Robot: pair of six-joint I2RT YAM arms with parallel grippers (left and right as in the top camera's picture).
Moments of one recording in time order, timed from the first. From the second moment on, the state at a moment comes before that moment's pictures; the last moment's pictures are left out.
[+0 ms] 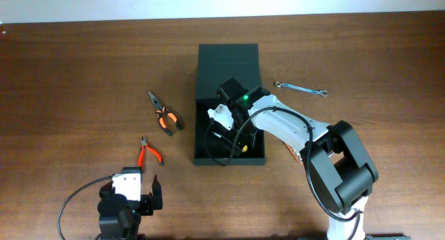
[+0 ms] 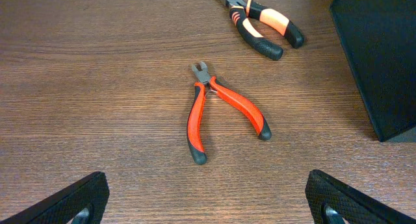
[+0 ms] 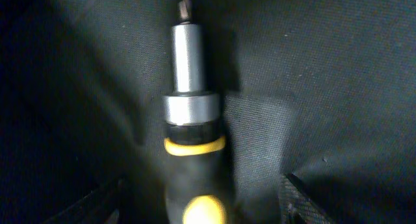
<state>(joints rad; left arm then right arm) 0.04 0.01 0.20 -0.80 -0.03 0.06 0.61 2.04 1.42 -0.87 -0.18 -0.32</state>
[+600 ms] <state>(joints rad) 0.04 0.01 0.20 -0.80 -0.03 0.06 0.54 1.88 1.81 -1.21 -0.17 -0.26</state>
